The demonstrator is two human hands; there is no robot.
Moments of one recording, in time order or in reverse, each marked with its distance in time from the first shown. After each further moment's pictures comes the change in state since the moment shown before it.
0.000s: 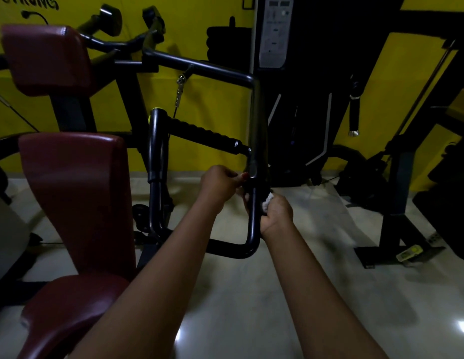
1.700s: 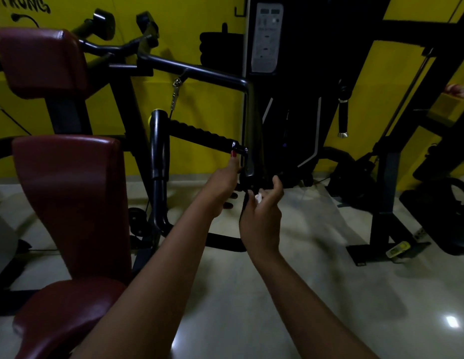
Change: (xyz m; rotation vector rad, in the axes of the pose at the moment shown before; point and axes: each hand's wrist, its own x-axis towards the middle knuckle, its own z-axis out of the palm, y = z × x) left_hand -0.032 0.021 -0.007 -0.168 -0.223 -0.159; right_hand -0.067 0.038 -0.019 -1.099 0.033 -0.976
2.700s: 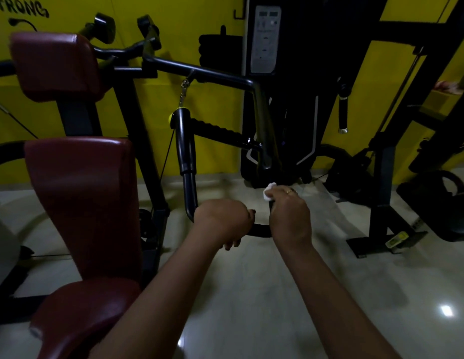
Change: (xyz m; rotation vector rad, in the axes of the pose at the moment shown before) left_hand -0.058 -0.040 -0.034 1.255 -0.158 0.122; right_hand -0.006 0.016 -0.006 -0.486 0.075 -0.446
